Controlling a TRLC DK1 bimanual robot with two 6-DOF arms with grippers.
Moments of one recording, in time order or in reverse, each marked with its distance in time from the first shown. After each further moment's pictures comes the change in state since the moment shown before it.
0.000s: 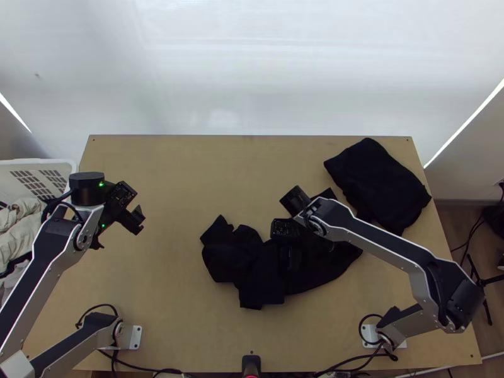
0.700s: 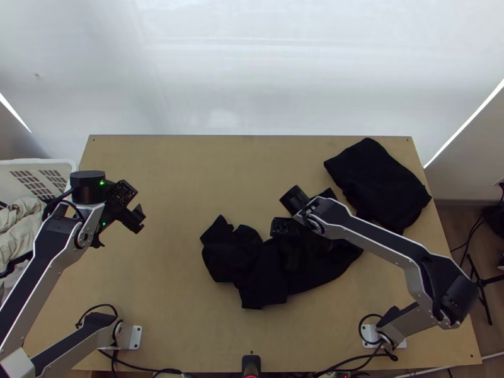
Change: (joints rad) left arm 0.002 0.014 0.008 0.005 -0.001 0.000; right arm -0.023 0.017 -0.008 0.016 -0.011 0.025
